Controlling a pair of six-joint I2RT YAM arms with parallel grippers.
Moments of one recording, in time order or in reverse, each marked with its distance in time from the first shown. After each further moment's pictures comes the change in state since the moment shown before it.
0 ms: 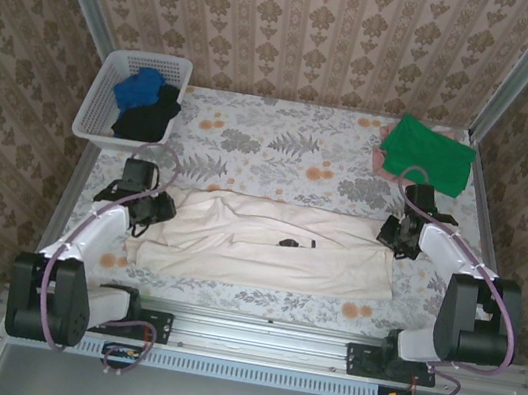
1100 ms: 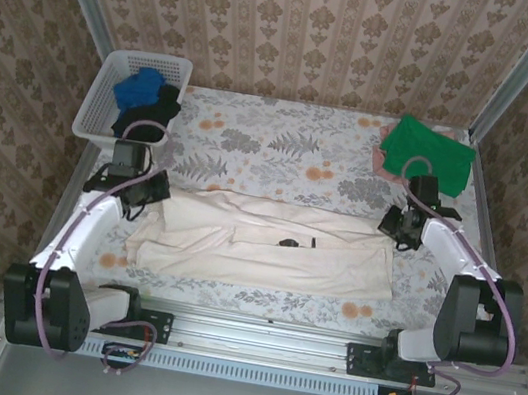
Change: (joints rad) left arm 0.028 -0.037 0.182 -0.064 0.014 0.047; right arm 0.000 0.000 0.087 -0.002 -0.007 -0.018
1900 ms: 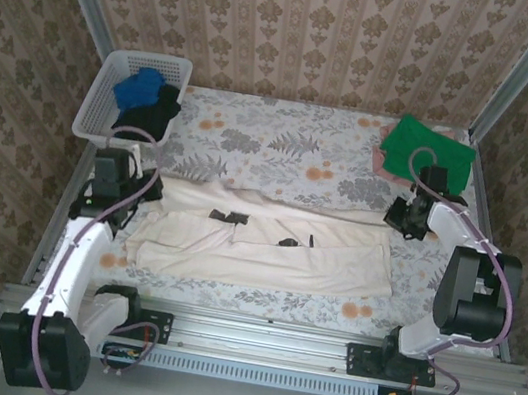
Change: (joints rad) left arm 0.056 -0.233 -0.153 0.098 0.060 -0.003; right arm -0.093 0.154 0.087 0.000 -0.092 -0.086
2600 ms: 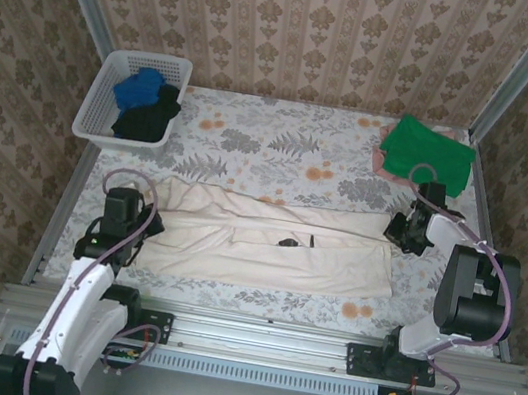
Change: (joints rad) left arm -0.101 -0.266 -0.243 -0.054 -0.178 -0.223; right arm -0.024 -0.002 -0.133 0.087 0.006 0.023
